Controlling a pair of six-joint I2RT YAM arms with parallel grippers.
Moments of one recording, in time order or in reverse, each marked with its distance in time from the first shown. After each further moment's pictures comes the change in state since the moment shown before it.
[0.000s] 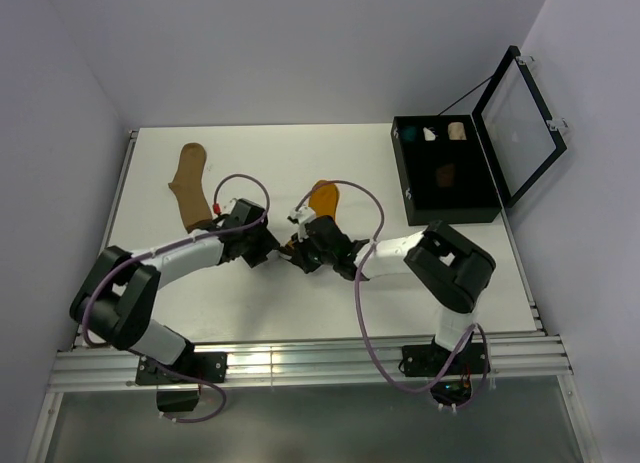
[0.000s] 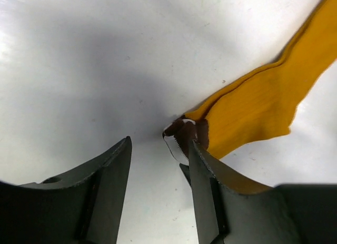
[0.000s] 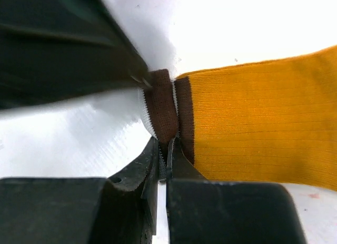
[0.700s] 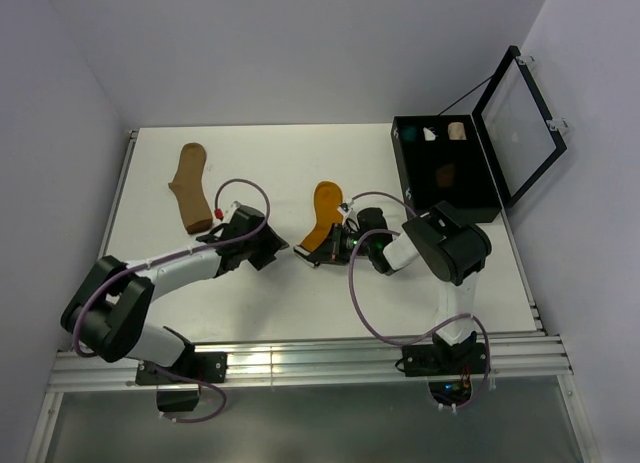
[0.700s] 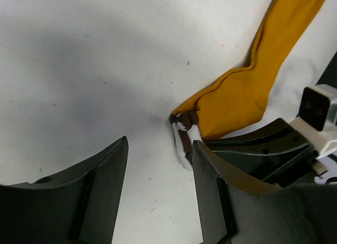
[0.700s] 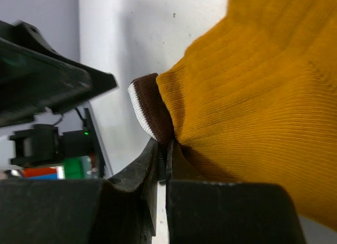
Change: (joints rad) left arm -0.036 -0.119 -0.111 0.155 0.006 -0.093; right arm -0.379 0.135 -0.212 0.476 -0.671 0.631
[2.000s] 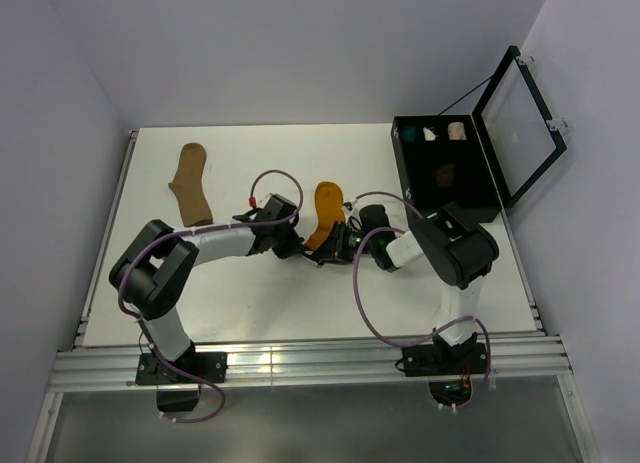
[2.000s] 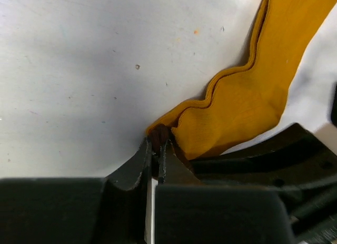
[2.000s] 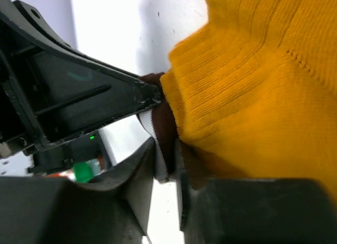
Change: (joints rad) left arm -0.087 0.323 0.259 -0.048 0.038 0.067; right arm -0.030 -0.023 0.005 -0.077 -0.013 0.068
